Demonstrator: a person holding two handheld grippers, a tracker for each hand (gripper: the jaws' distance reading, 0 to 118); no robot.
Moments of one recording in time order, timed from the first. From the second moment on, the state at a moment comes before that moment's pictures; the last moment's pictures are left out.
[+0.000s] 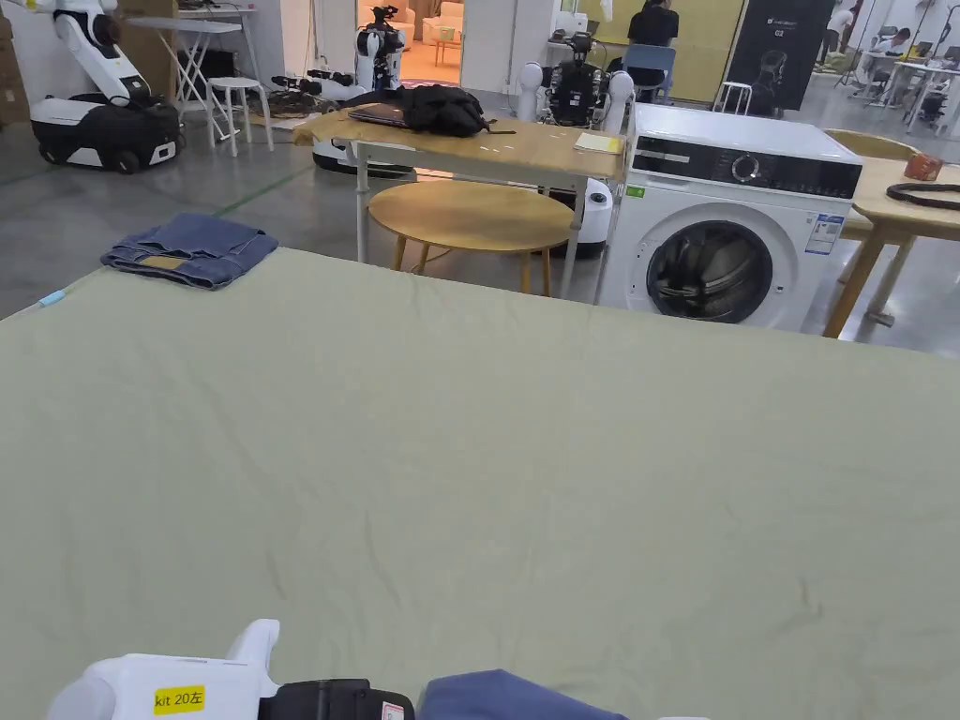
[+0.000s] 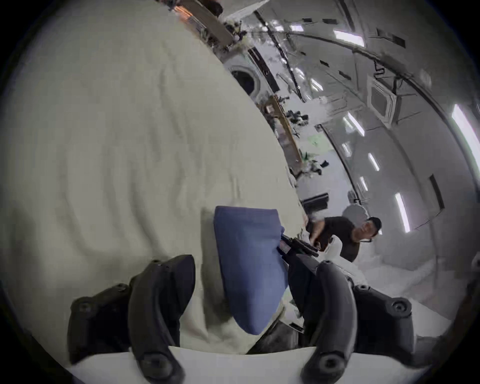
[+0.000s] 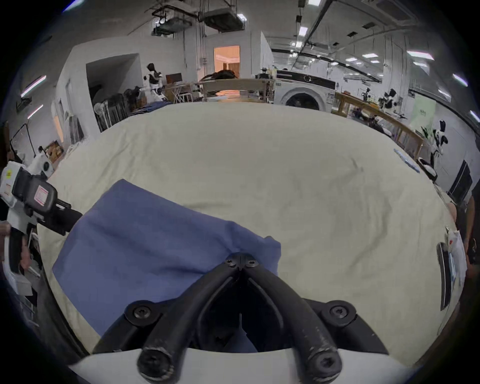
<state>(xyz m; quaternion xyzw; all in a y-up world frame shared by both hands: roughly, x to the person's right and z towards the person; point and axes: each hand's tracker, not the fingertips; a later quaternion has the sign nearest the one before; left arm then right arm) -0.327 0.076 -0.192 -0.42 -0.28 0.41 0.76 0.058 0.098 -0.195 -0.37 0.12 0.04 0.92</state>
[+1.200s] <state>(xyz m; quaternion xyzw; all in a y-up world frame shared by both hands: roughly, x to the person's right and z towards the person) -0.318 0.093 -0.221 -0.45 -0.28 0.43 0.73 0.056 0.151 -0.195 -0.25 0.10 0.05 0.96</state>
